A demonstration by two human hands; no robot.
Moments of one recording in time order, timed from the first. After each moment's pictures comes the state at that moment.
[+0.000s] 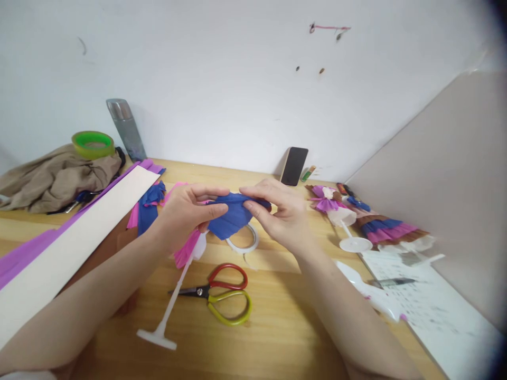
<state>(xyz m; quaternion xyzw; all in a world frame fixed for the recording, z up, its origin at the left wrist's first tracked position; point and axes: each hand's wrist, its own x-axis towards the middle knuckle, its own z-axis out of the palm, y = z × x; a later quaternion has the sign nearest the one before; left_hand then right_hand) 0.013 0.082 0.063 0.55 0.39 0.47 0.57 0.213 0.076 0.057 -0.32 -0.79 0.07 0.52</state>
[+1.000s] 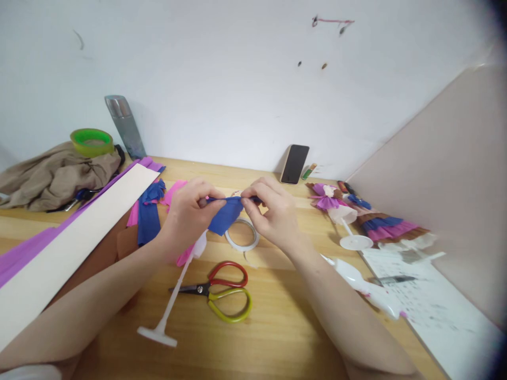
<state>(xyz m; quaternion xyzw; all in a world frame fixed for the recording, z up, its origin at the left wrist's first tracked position) 0.018 0.086 0.047 0.74 0.40 0.51 0.17 0.207 0.083 0.045 -0.36 -0.81 -0.03 0.47</state>
